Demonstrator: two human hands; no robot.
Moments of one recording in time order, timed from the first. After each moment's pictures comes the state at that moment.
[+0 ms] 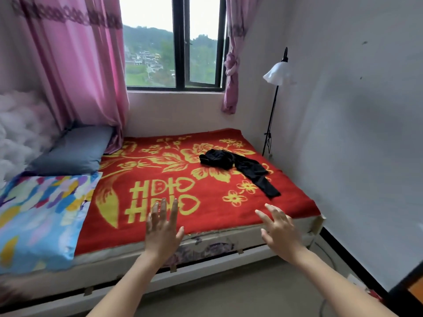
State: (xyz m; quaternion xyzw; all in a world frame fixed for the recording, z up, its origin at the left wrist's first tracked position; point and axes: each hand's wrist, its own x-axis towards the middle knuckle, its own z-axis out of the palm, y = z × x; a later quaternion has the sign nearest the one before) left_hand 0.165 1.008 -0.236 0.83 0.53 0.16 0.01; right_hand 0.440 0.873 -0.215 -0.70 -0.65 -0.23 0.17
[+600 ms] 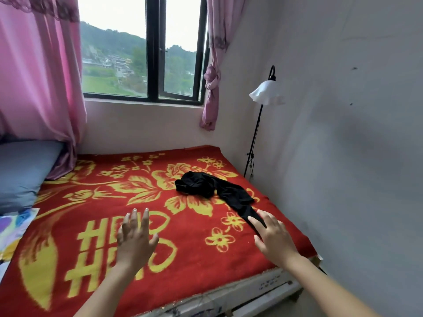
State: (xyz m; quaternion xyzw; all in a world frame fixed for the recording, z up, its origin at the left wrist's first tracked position) left_hand 0.255 1.277 -0.244 0.81 0.56 0.17 0.04; right_hand 0.540 1.097 -0.188 -0.74 -0.62 -0.23 0.08
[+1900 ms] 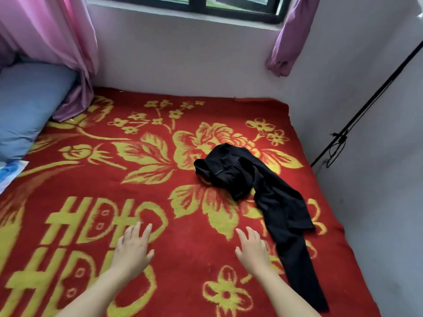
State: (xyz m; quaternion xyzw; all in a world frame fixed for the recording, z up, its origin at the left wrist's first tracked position) left_hand 0.486 1.585 -0.406 0.73 0.66 -0.14 0.12; right_hand 0.793 1.543 -0.411 -0.76 -0.62 0.19 -0.07
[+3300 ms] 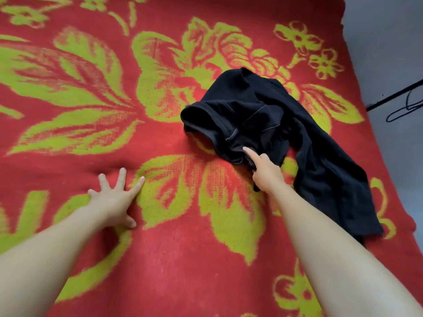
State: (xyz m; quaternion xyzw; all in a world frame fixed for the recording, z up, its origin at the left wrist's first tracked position) left_hand 0.525 1.856 -0.650 0.72 0.54 -0.36 0.24; right_hand 0.870 1.837 -0.618 -0.80 -0.54 0.23 -0.09
